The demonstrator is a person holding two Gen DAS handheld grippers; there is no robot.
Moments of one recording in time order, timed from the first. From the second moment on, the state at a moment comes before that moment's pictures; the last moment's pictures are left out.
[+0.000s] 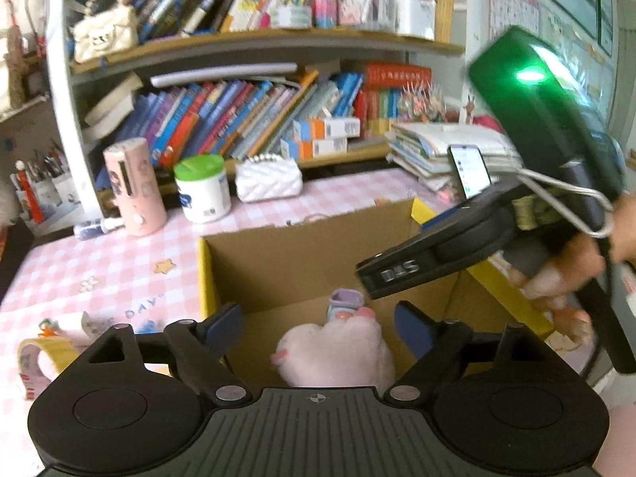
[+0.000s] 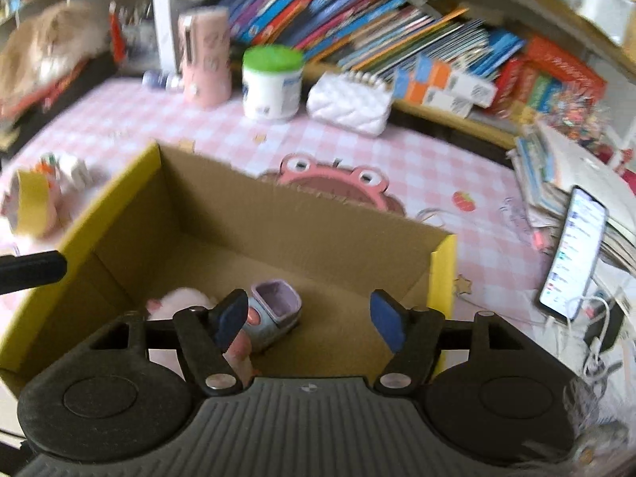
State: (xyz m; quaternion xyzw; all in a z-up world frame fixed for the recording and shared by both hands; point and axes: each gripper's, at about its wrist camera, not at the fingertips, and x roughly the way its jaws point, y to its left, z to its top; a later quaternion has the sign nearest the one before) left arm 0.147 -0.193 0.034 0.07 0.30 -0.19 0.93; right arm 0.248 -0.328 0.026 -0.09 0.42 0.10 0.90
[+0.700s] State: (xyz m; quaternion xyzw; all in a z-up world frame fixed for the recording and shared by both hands) left arm 0.079 -0.125 0.041 0.03 0.27 -0.16 0.95; right arm 0.087 -0.318 0.048 0.02 0.31 -0.06 0.95
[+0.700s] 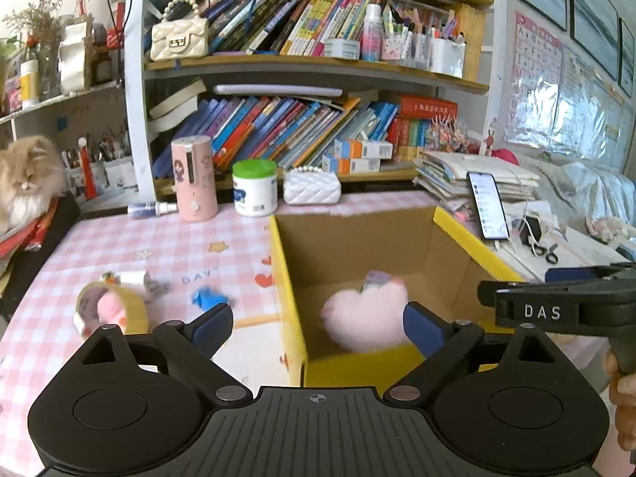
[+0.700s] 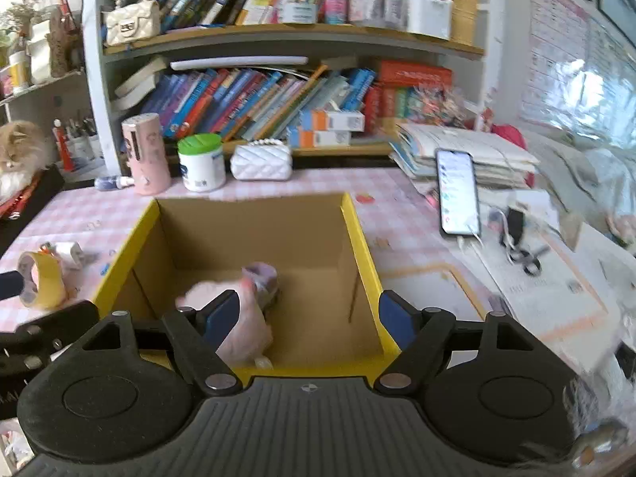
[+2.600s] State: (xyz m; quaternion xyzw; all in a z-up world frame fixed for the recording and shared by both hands) left arm -0.013 0.030 -0.002 0.02 0.36 -0.05 0.93; right arm 0.002 -0.140 -0.015 -0.02 0.40 0.01 0.92
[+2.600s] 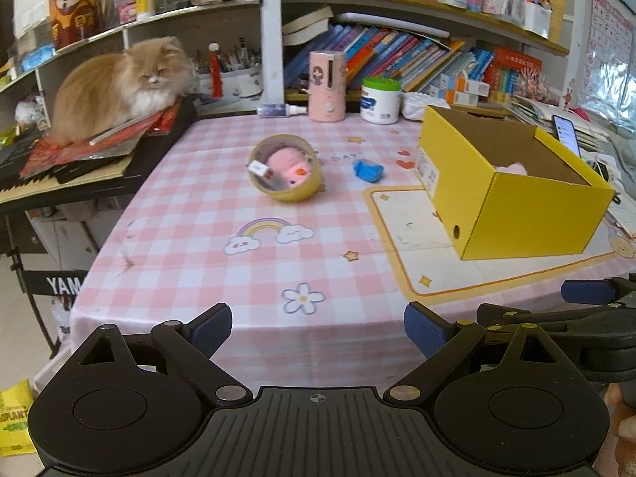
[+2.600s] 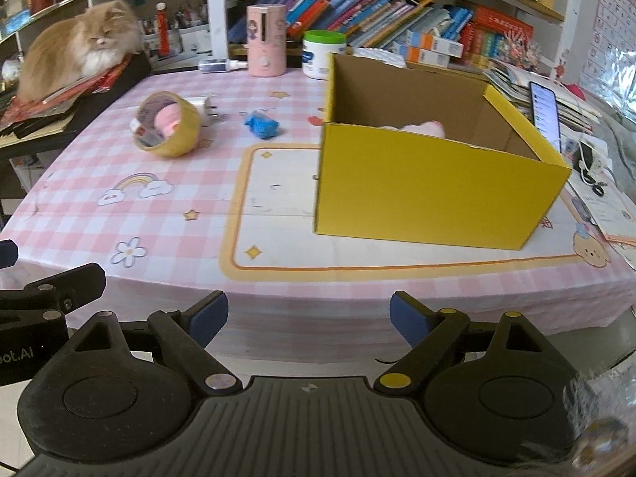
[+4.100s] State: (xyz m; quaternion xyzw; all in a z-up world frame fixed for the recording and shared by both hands) left arm 0.059 0.081 -0.008 -0.02 0.36 0.01 0.93; right arm 0.086 -0.075 -0.015 -0.05 0.39 0.08 0.92
